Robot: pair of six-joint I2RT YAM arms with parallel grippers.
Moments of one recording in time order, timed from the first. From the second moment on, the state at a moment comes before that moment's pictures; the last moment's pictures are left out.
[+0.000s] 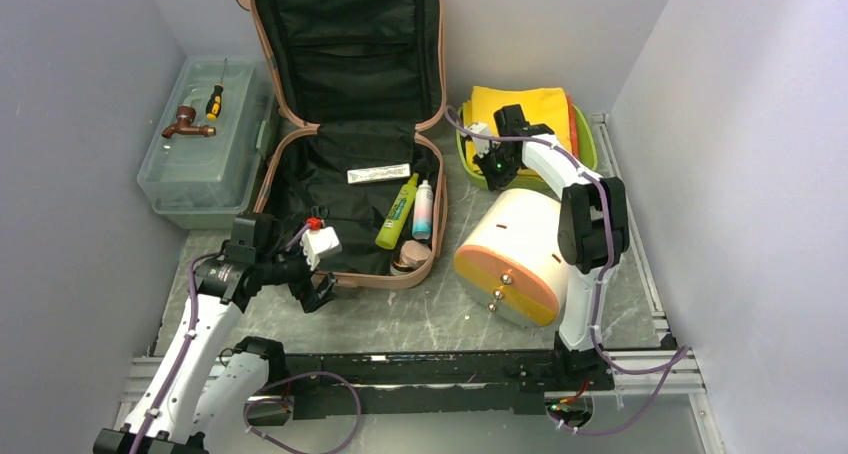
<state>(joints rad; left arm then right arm) -0.19 0.75 0.72 -0.86 0.68 0.66 0.24 2.02 1.62 -0.77 -0.24 -0.51</state>
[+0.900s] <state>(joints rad) -0.17 0.86 0.74 -0.89 0.77 0.75 -0.02 1.29 1.34 -0.68 -0.31 -0.42</state>
